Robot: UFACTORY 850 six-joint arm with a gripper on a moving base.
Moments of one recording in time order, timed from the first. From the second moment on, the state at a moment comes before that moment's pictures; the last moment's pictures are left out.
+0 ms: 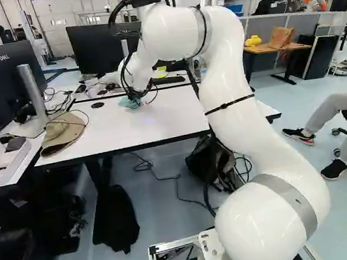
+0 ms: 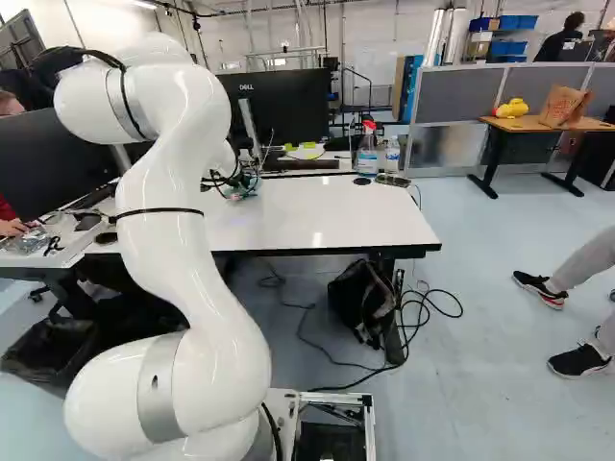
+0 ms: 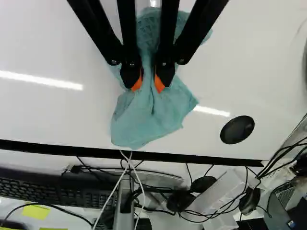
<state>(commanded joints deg) 17.9 -41.5 -84.6 6.9 4.5 0.0</state>
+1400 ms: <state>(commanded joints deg) 12.4 -36.5 -77.6 6.9 4.5 0.0</state>
